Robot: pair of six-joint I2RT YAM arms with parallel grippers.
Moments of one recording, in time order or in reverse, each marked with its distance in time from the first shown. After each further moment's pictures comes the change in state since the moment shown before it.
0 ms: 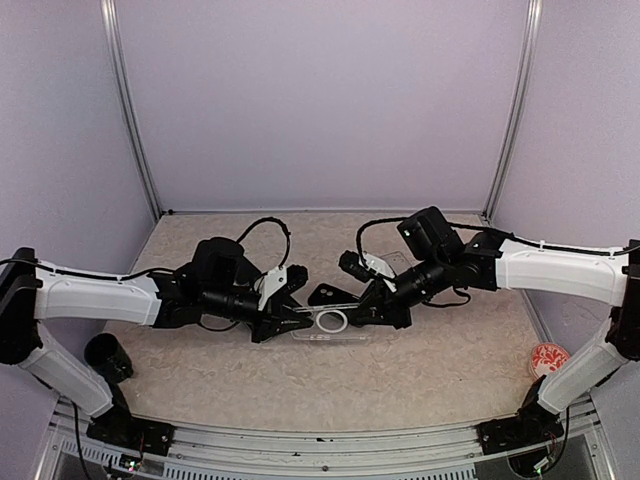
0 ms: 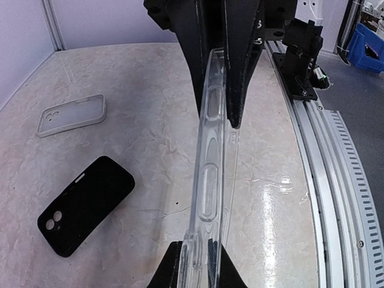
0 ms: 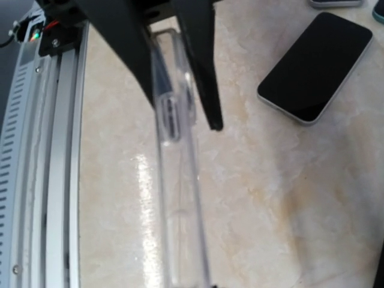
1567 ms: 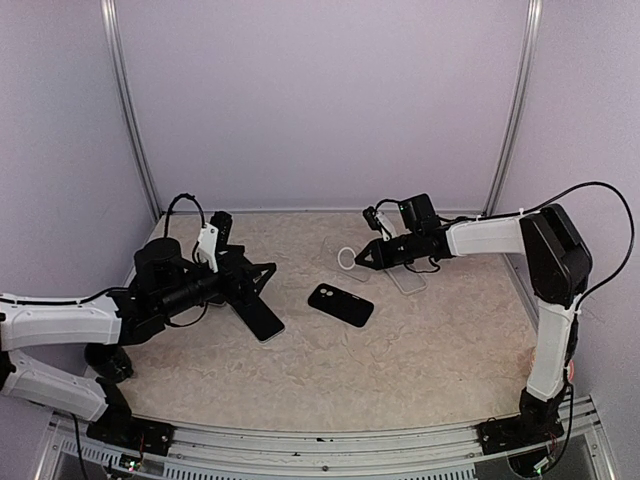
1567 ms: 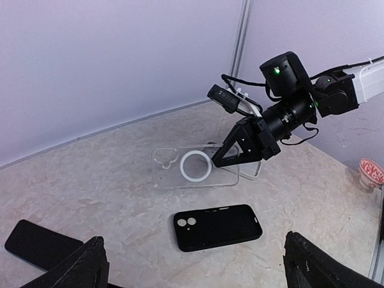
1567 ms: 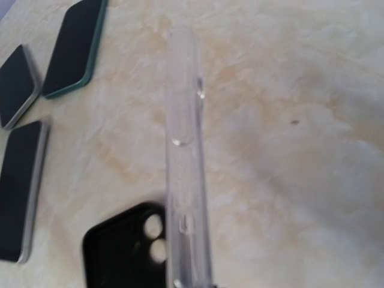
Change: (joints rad) left arm 0.120 -0.270 -0.225 0.333 -0.502 -0.438; right arm -0.336 0.505 0.243 0.360 0.105 0.444
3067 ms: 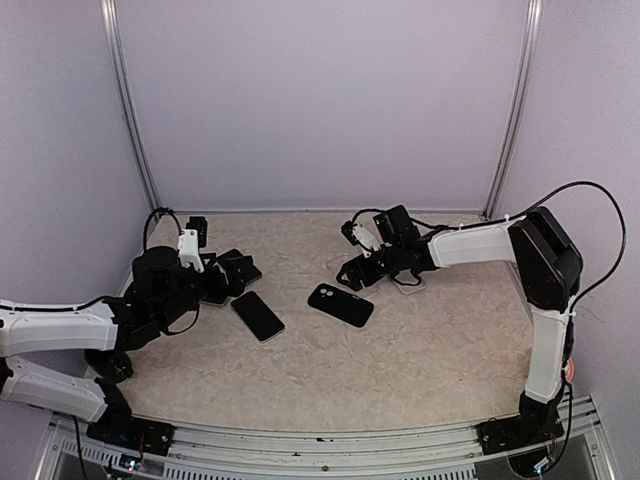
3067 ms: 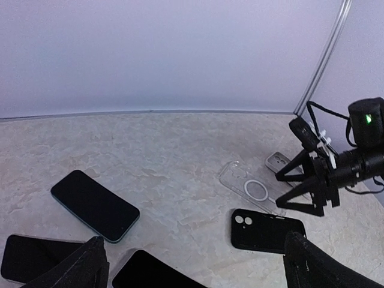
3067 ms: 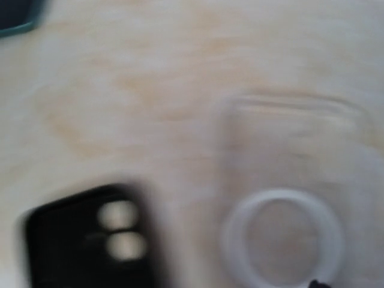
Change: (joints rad) left arm 0.023 -0.035 -0.066 -0.042 -0.302 -0.171; right arm 0.116 0.053 0.026 -0.024 0.272 -0.180
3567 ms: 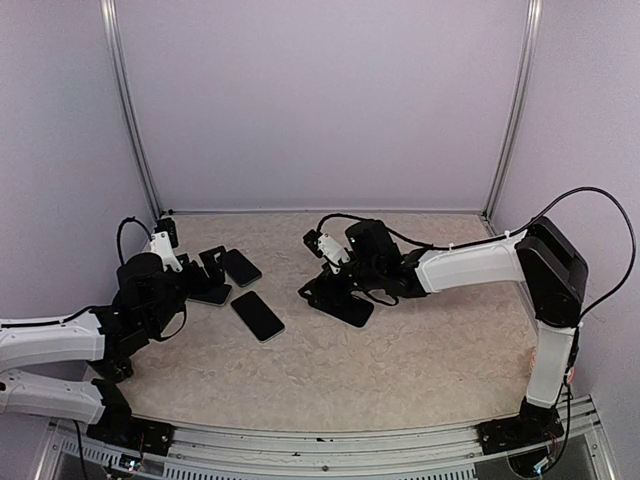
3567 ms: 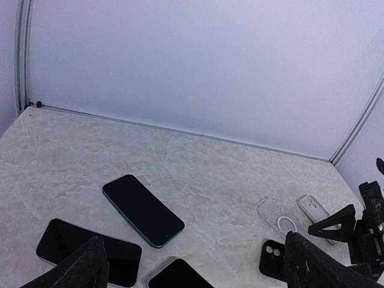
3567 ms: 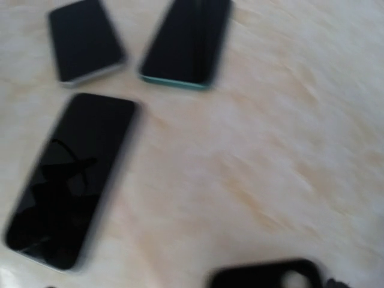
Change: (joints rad) left arm 0.005 -0.130 -0.064 -0.012 -0.248 -0.105; right arm 0.242 -0.094 -0.100 0.207 0.079 -0.046
